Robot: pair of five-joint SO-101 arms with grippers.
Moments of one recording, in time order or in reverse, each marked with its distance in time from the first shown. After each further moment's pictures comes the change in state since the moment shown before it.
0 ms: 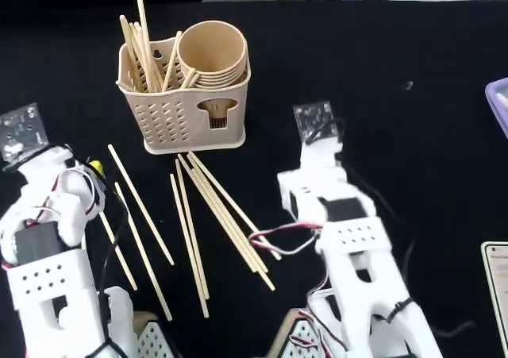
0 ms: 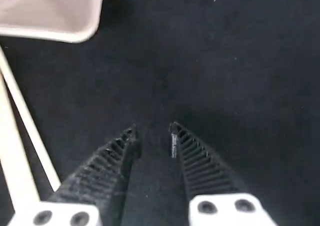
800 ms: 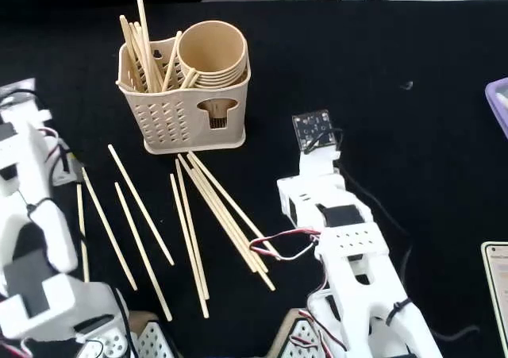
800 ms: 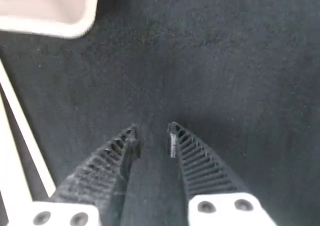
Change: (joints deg) left arm -10.2 59.3 -34.0 6.6 -12.1; right arm 0.0 0.0 3.6 -4.7 0.4
